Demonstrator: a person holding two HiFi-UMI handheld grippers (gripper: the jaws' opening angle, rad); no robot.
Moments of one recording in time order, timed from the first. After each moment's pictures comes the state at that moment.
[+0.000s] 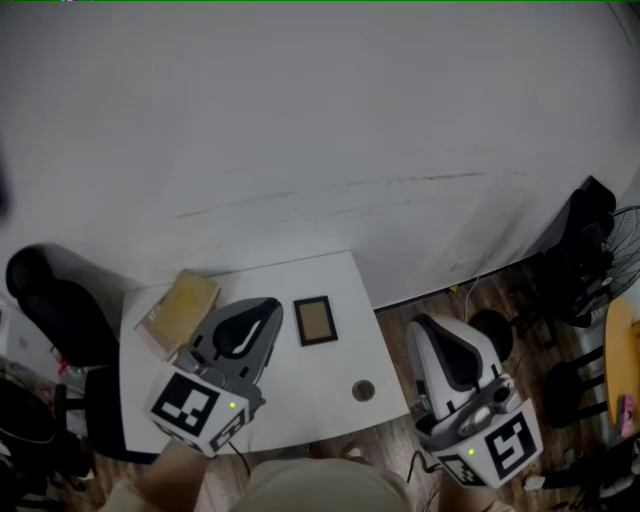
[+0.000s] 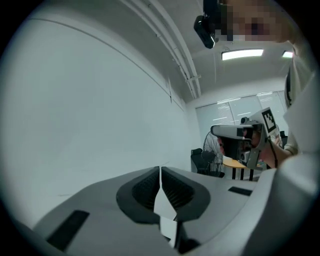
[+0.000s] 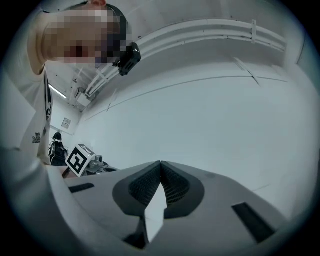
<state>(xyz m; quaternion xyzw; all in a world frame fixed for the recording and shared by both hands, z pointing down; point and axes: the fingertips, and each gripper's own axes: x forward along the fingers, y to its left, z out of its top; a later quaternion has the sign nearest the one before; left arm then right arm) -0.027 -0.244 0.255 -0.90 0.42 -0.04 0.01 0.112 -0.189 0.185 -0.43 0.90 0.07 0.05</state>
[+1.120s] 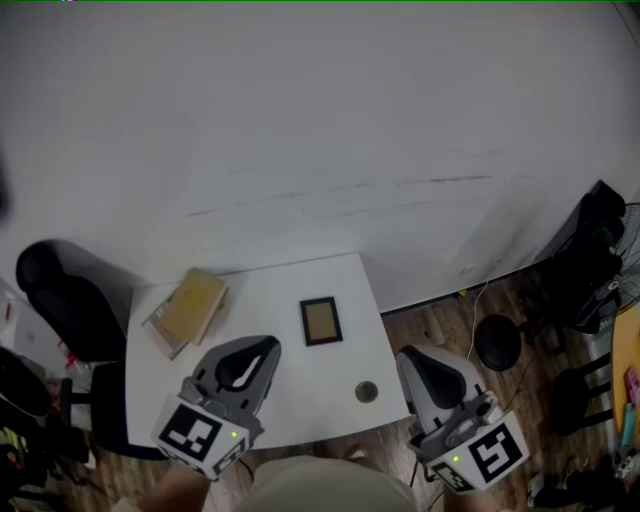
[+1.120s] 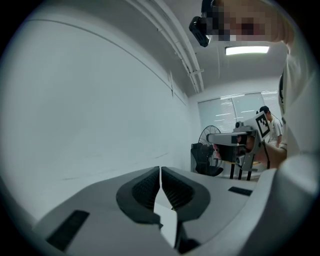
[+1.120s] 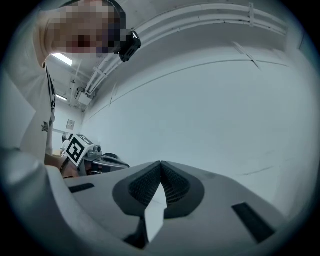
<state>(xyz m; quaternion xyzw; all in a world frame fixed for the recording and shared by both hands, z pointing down) -0.031 -0.202 0.294 -0.90 0.44 -0.07 -0.01 0.118 -0.175 0.243 -0.41 0.91 0.02 0.01</state>
